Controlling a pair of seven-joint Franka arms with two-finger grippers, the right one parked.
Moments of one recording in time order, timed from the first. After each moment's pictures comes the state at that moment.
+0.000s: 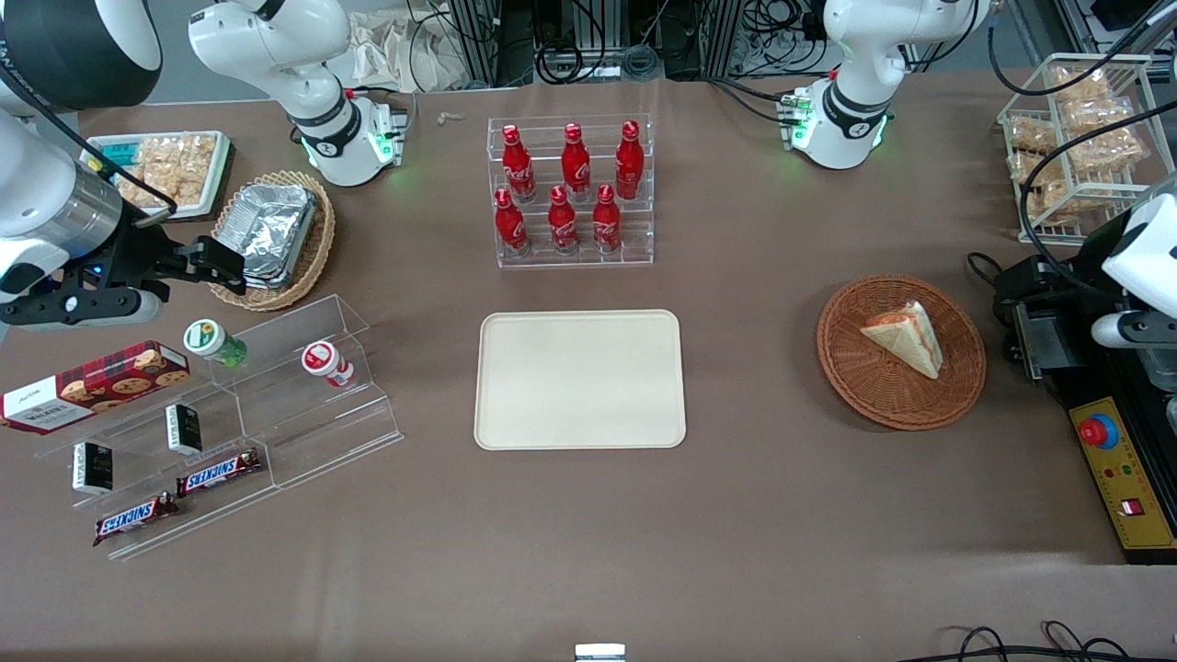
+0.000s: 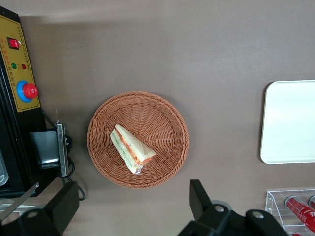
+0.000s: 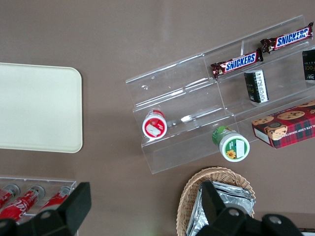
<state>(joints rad) 0.03 0.15 -0.07 -1.41 0.00 1.51 -0.01</state>
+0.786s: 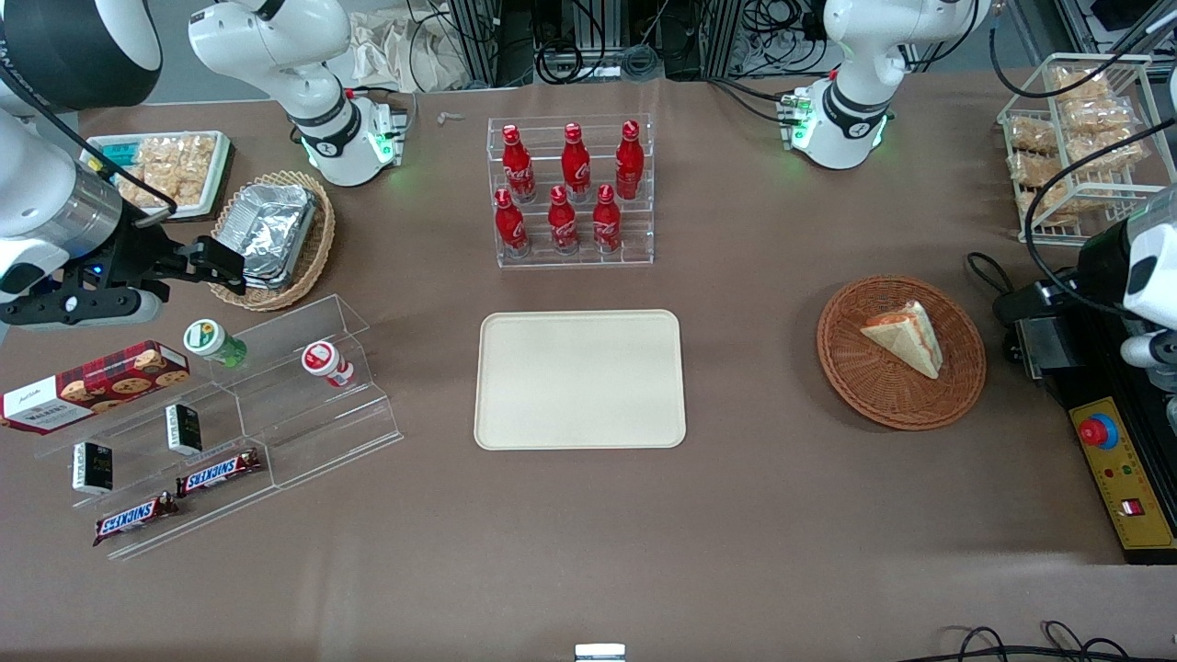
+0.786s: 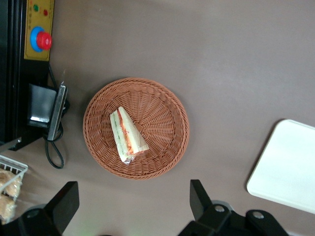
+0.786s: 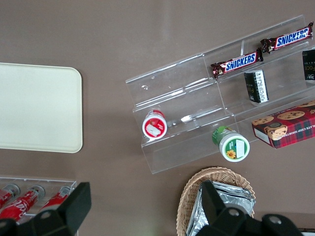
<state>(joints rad) 0.04 0.15 -0.06 -1.48 0.01 1.54 -0.36</state>
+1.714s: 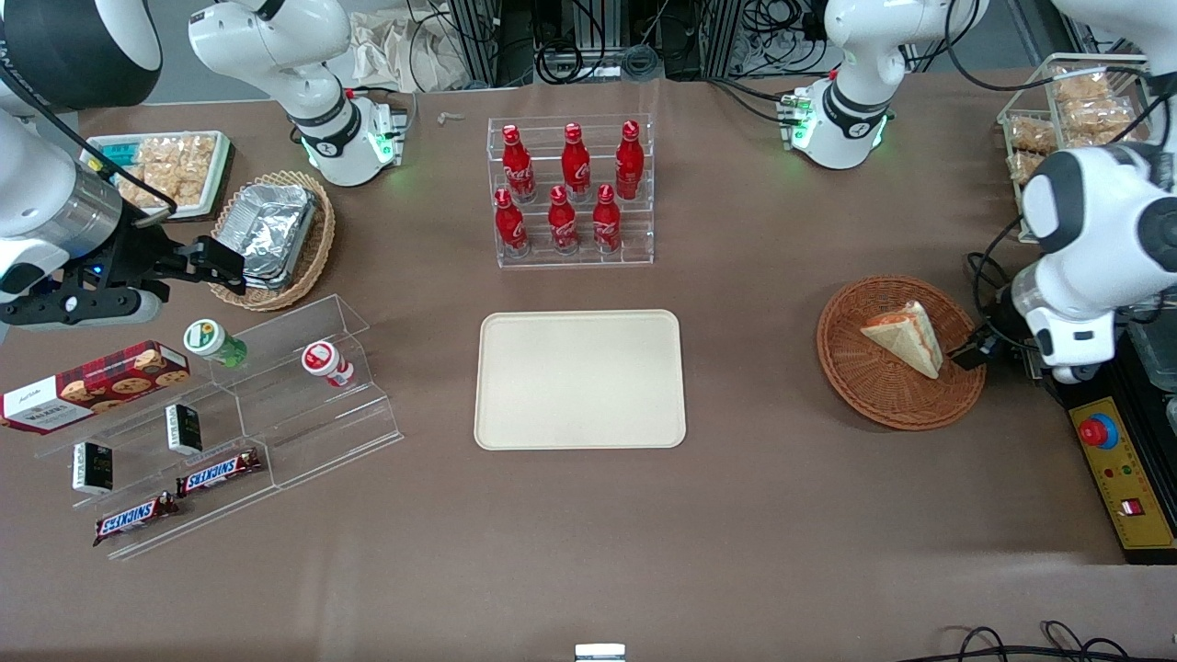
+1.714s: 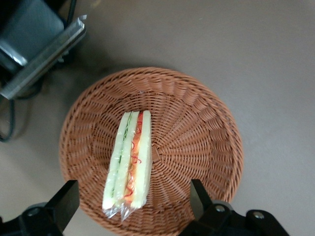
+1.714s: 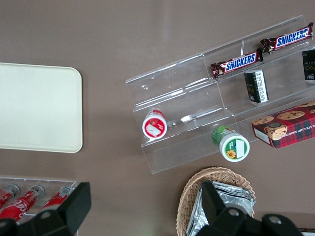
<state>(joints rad) 0.12 0.08 -0.05 -2.18 0.05 2.19 -0.86</state>
